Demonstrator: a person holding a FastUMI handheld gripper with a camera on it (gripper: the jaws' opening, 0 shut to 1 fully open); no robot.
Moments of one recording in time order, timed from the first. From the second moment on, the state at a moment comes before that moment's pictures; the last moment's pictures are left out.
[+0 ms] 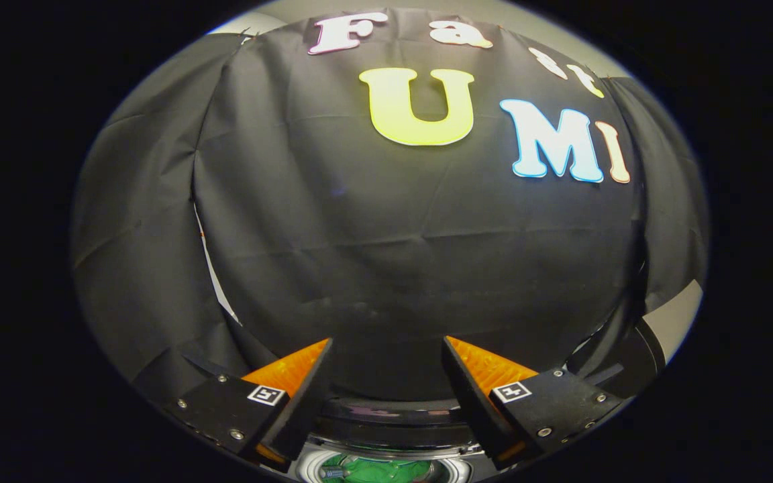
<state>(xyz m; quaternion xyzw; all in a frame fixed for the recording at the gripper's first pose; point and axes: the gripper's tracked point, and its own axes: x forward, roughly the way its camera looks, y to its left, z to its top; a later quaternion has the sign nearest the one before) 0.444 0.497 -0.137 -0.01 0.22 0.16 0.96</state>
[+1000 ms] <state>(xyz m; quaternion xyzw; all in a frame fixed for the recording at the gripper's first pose) 0.325 0.479 -0.160 -0.01 0.25 0.18 0.95</state>
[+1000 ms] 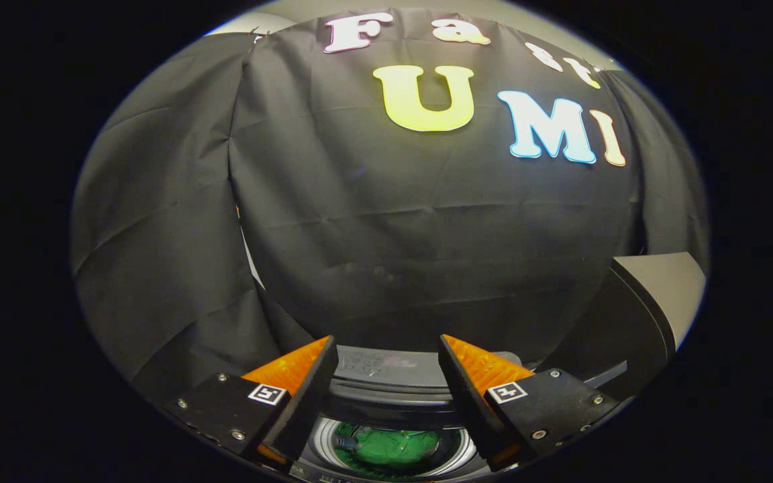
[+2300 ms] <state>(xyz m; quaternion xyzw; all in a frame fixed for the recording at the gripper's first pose) 0.221 0.452 -0.177 -0.02 0.25 0.22 0.94</state>
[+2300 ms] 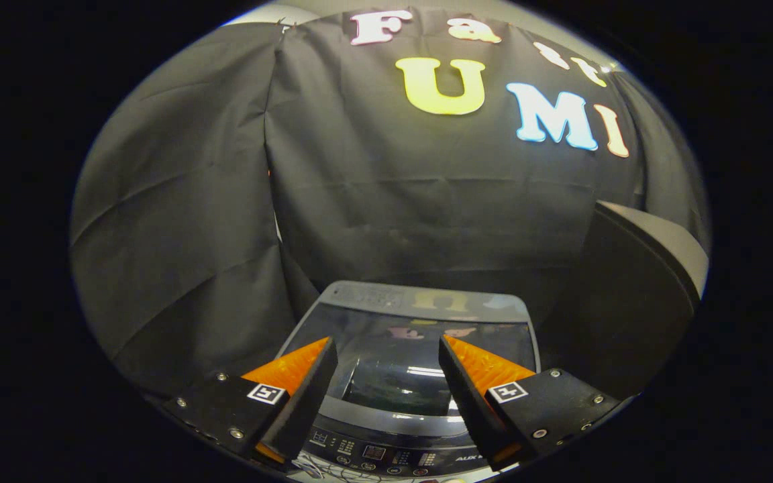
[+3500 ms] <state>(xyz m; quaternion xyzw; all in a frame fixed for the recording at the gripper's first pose) 0.126 0.111 -0.006 0.00 0.07 0.11 0.99</state>
